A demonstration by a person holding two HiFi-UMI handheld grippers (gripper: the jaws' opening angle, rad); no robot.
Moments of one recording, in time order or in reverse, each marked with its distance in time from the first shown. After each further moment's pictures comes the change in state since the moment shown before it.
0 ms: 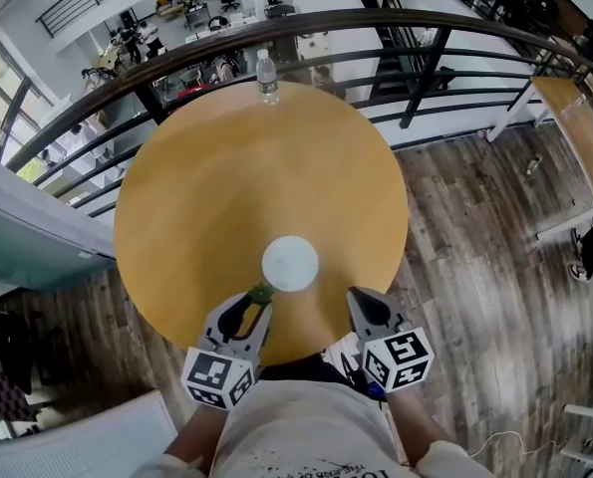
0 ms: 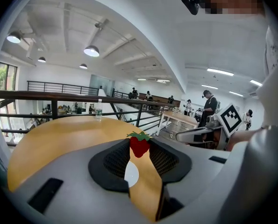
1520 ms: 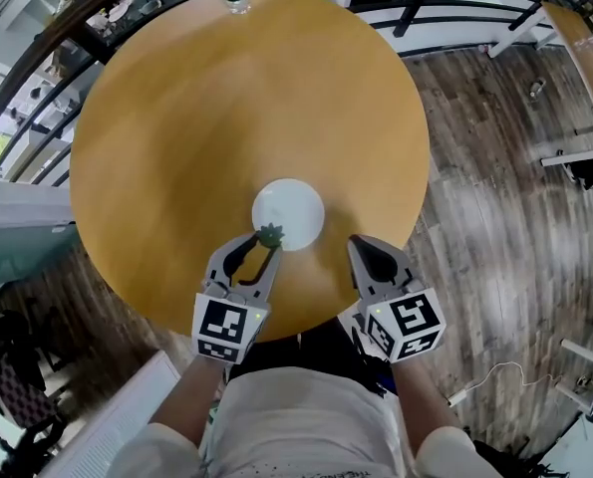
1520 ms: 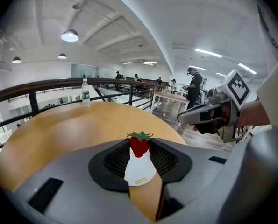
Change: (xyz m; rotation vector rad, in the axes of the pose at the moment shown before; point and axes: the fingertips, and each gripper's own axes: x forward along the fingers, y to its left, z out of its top) left arm 0.112 0.056 -0.083 0.163 0.210 -0.129; right arm 0.087 -0.029 -0.051 0.037 0.093 -0.084
